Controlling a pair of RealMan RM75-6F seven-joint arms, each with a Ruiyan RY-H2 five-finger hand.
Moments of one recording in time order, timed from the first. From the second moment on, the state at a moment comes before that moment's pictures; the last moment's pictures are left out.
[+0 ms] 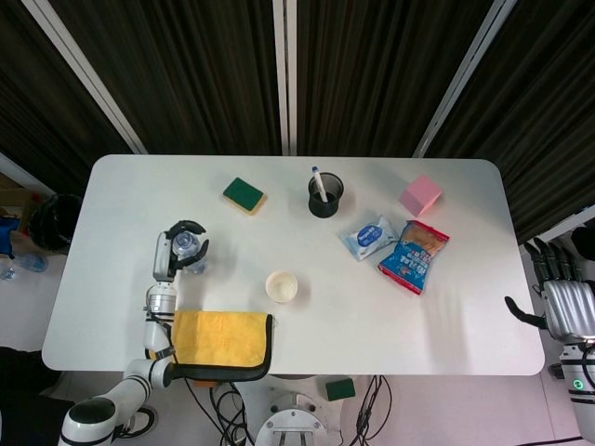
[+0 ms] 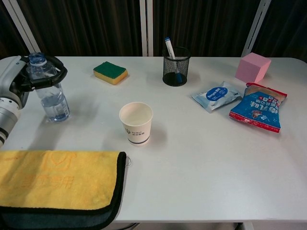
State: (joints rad) left arm -0.57 -2.18 -0.27 -0.39 1.35 1.26 -1.16; right arm 0.13 -1.14 0.09 -1.47 -1.47 1.42 0.08
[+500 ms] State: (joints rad) left arm -0.56 -2.16 -0.26 -0.39 1.36 1.29 -1.19; right arm 0.13 -1.14 0.09 -1.47 -1.46 1.42 0.08
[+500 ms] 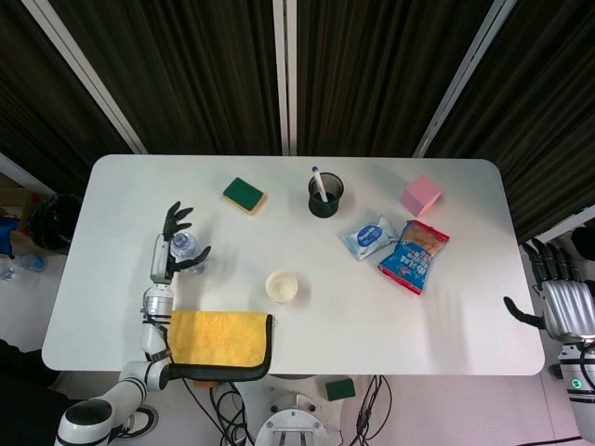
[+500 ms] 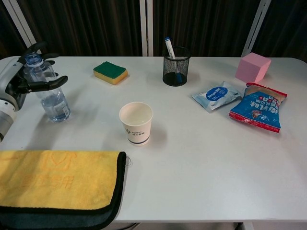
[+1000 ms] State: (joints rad) left arm -0.46 -2.10 -0.23 -0.48 1.38 1.37 -1.18; right arm 0.13 -1.15 0.09 -1.47 -1.48 1.44 0.09
